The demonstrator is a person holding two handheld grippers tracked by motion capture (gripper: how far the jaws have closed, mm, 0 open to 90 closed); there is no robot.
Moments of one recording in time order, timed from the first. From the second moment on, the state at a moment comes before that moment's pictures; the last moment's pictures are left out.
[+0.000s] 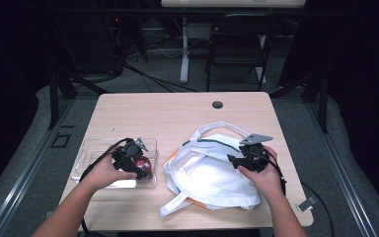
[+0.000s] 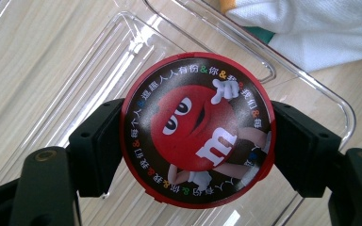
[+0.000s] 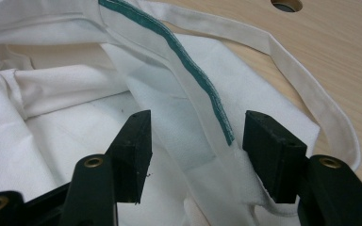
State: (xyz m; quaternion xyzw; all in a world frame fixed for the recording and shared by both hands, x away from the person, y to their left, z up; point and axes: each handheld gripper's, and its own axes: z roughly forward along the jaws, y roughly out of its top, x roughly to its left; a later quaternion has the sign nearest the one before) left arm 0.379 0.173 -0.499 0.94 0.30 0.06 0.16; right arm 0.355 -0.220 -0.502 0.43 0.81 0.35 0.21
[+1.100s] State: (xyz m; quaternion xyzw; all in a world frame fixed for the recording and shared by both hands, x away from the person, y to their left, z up) left arm 0.373 0.178 -0.474 0.93 0.31 0.07 0.20; right arm 0.355 -0.220 -0.503 0.43 0.81 0.35 0.21
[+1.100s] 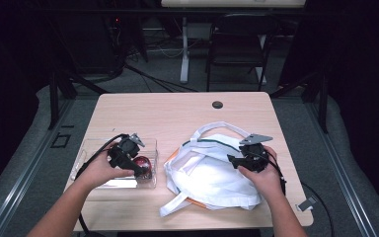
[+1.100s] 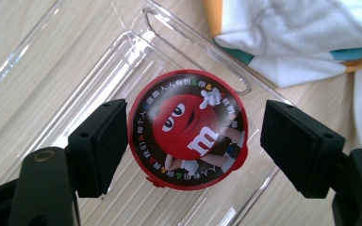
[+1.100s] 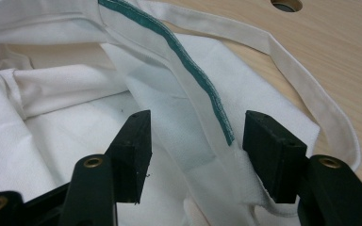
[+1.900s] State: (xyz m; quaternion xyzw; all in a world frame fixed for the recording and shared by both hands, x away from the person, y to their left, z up) left arm 0.354 0.160 -0.445 0.91 0.31 0.08 0.27; right arm 0.354 -0.219 -0.501 0.43 0.81 0.34 0.21
